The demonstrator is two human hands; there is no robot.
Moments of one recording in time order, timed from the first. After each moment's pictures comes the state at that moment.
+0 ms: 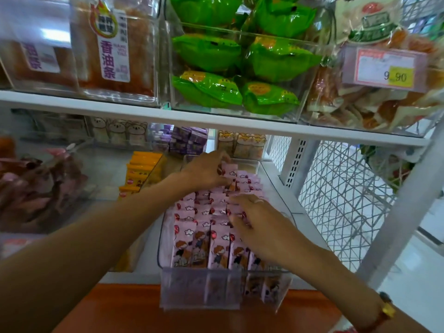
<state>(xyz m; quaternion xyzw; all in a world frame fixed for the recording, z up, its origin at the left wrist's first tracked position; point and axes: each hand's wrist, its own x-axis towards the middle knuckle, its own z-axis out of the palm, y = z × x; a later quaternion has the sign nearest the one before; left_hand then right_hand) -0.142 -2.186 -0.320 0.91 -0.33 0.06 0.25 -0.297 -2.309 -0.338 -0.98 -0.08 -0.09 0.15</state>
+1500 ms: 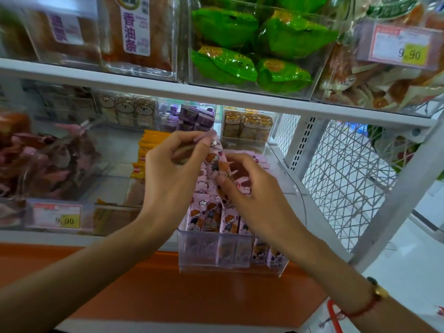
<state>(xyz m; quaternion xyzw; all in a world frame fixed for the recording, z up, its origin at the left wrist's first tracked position) -0.292 -2.124 -0.319 0.65 -0.19 0.20 0.71 -0.325 -2.260 -0.324 -0.89 -0.12 -0.19 0.40</state>
